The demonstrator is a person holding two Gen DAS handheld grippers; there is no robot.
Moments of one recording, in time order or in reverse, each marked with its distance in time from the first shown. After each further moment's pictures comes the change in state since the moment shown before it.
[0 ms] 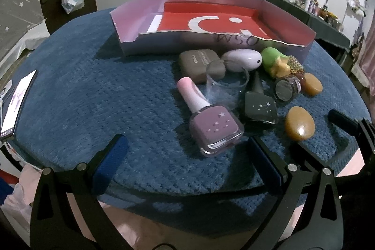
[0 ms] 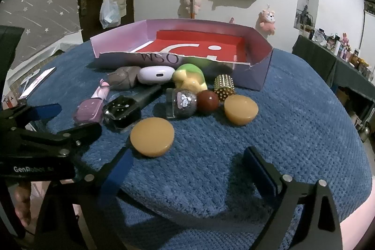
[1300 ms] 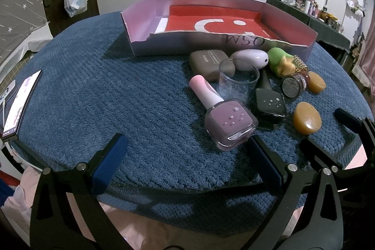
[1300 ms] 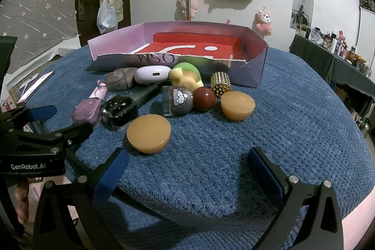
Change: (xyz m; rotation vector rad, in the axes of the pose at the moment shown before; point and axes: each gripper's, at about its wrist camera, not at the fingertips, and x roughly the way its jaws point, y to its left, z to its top) left arm -0.001 0.015 -0.008 0.008 -0.038 0.009; right arm 0.001 0.001 -0.009 0.031 -0.023 -0.010
